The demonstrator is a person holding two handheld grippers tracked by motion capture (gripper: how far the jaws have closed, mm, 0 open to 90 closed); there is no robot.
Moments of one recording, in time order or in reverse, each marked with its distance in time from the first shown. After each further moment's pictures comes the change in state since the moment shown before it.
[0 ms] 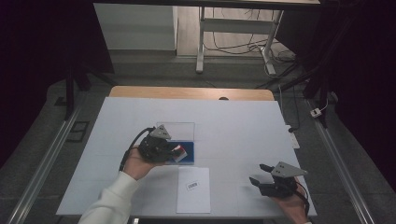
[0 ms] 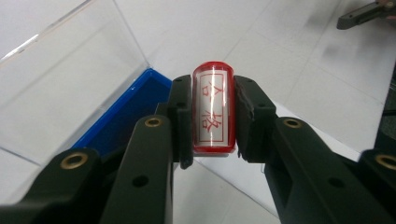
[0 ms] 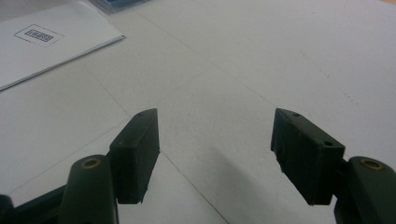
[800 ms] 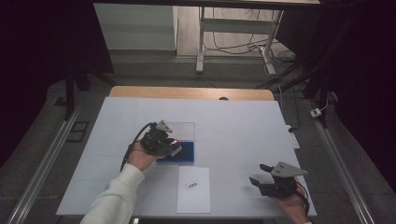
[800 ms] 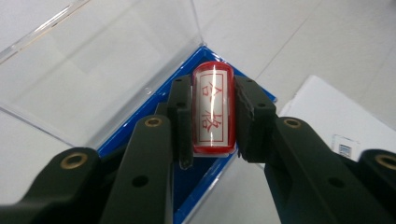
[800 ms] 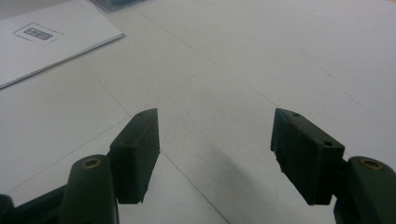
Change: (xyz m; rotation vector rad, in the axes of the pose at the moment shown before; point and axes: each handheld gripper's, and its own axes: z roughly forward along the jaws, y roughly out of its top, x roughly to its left) left arm 0.030 0.000 0.031 0.107 0.109 -0.045; right arm 0.000 -0.001 0.000 0.005 -0.007 0.003
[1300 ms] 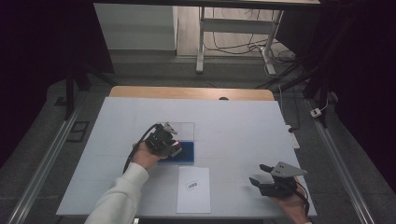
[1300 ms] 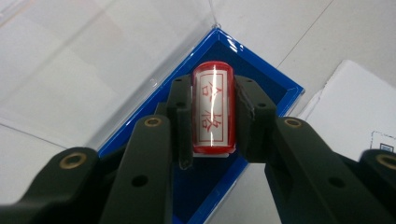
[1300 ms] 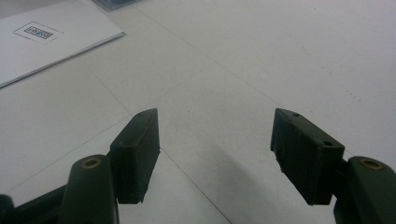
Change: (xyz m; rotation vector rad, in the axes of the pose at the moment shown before) left arm 0.000 0.002 0.020 0.076 0.028 0.019; right arm 0.000 0.000 0.000 0.008 0.007 -0.003
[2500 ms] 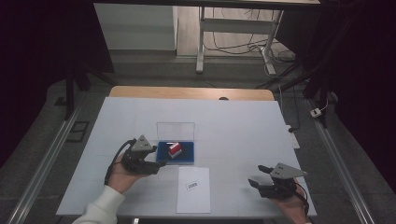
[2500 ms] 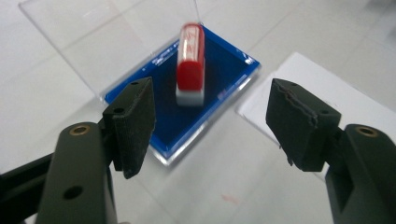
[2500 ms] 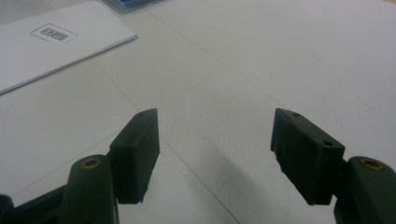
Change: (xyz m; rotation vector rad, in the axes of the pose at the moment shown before) left arm -0.022 -0.081 -0.059 -0.243 0.010 -0.041; right arm 0.005 0.001 -0.001 -0.017 0.031 -0.017
